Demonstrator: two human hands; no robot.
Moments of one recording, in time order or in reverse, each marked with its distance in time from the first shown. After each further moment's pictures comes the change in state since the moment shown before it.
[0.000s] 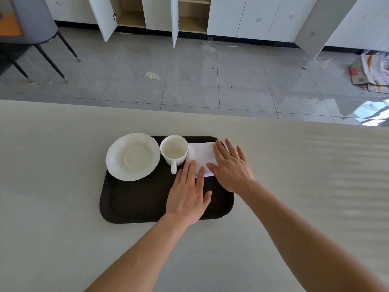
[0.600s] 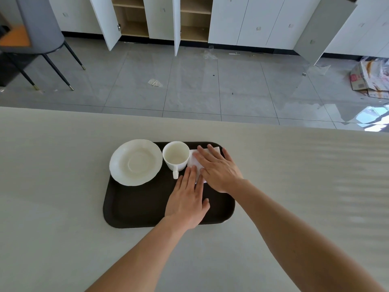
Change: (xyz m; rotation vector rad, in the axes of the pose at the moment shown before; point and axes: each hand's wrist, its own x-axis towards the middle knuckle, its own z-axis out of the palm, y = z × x) left_hand 0.001 -0.008 0.005 -0.001 -0.116 0.027; right_hand 0.020 -0.019 0.000 0.008 -0.013 -0.192
